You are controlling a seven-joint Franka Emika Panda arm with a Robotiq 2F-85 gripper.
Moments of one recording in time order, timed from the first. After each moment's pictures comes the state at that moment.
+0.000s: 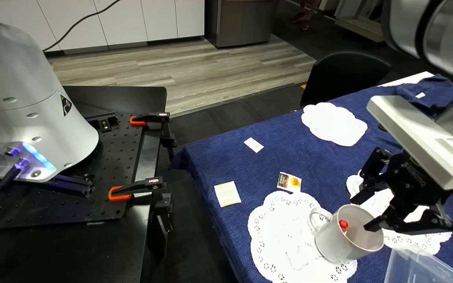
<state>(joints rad) -0.20 0.63 -0.15 -1.73 -0.07 2.16 -0.15</state>
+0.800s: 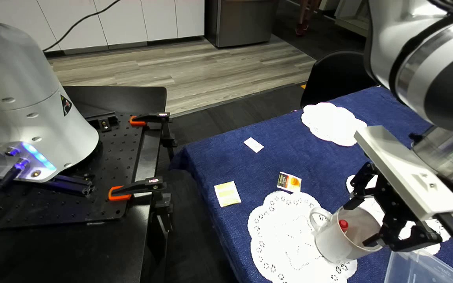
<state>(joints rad) -0.23 0.72 -0.13 -1.71 -0.07 2.27 -0.21</state>
